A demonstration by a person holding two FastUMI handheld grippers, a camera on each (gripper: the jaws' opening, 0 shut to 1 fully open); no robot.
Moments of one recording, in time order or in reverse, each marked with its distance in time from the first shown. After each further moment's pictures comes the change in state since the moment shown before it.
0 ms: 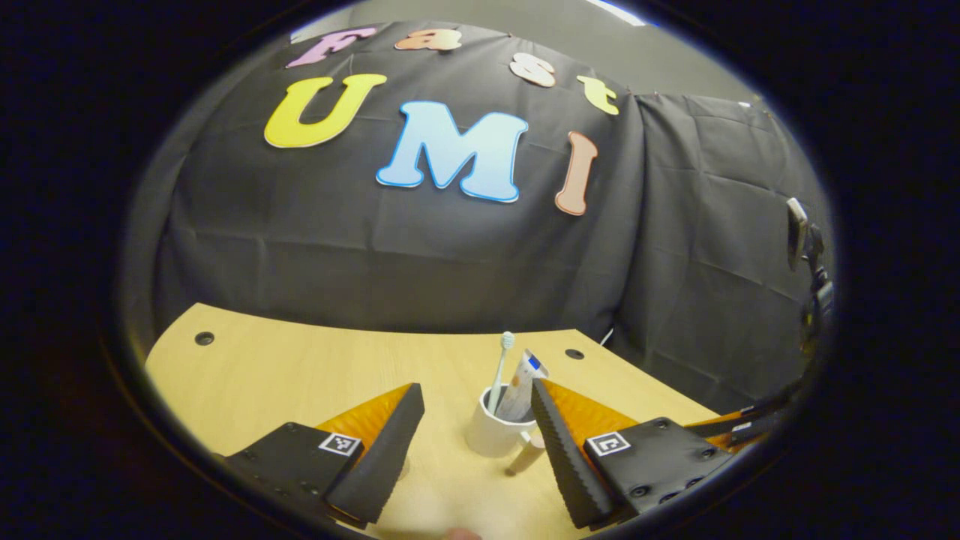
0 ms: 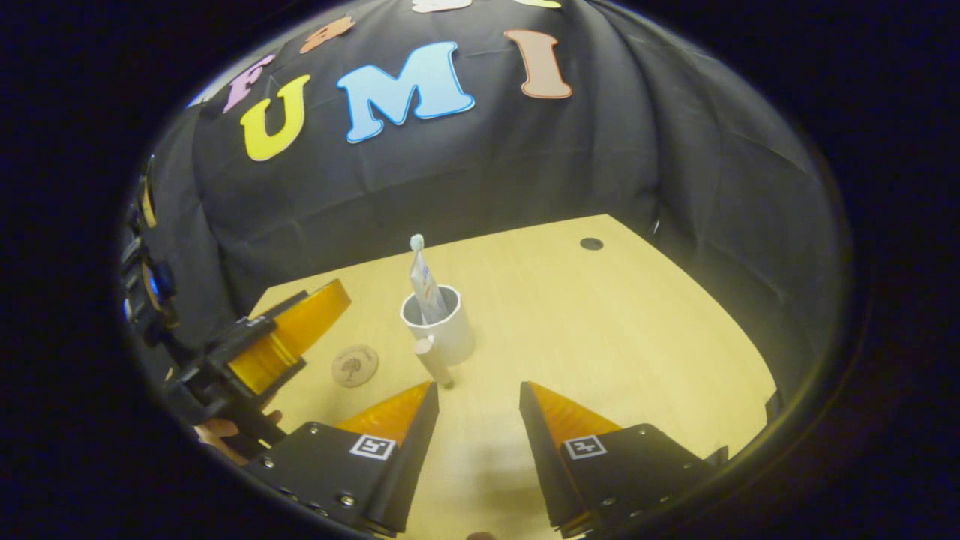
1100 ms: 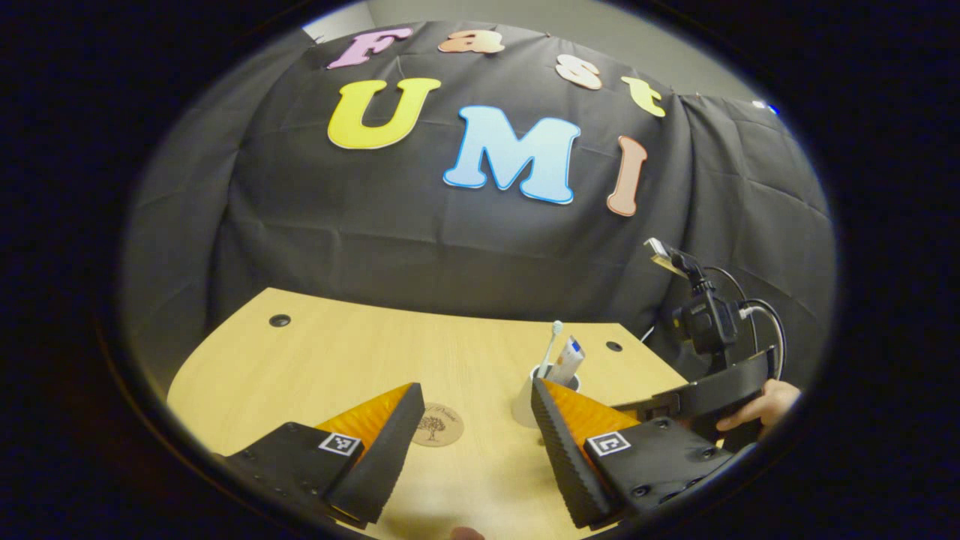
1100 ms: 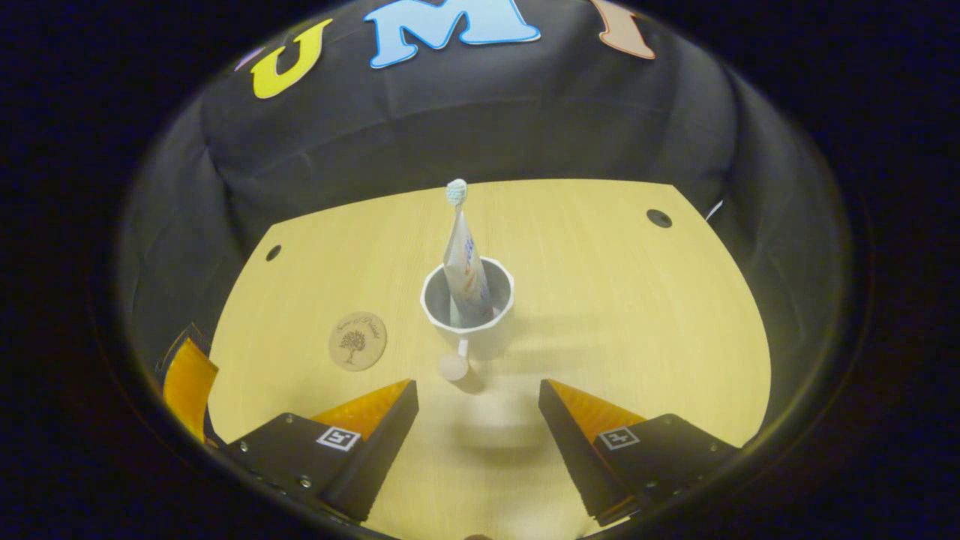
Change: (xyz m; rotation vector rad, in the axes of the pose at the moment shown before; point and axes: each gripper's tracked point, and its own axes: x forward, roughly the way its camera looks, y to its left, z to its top) left arm -0.080 0.045 0.009 -0.065 0.067 0.212; right arm 0.080 0.040 0.012 -0.109 0.313 0.076
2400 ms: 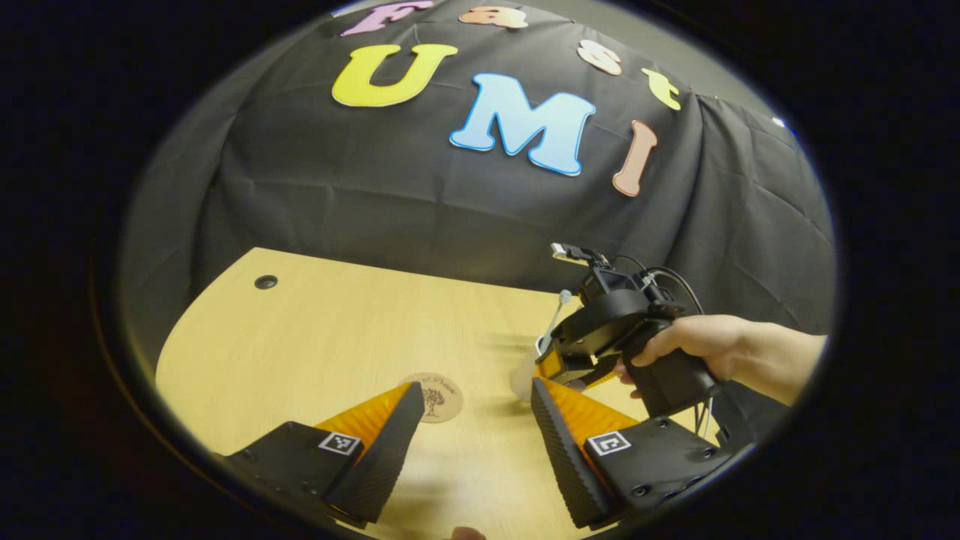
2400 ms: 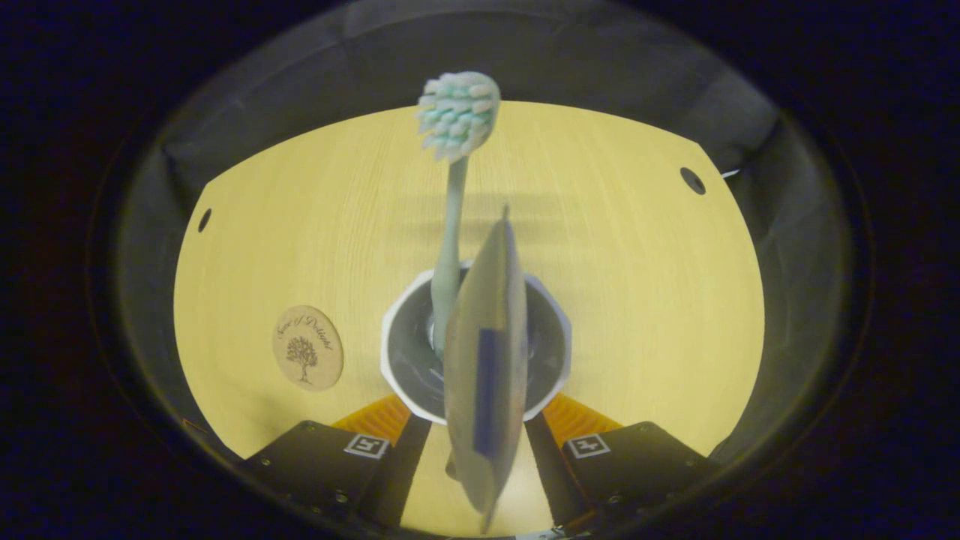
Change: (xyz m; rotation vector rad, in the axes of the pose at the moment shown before) left arm 0.016 0.020 -0.032 -0.063 0.137 -0.052; right arm 0.083 0.008 0.004 0.016 0.391 -0.118
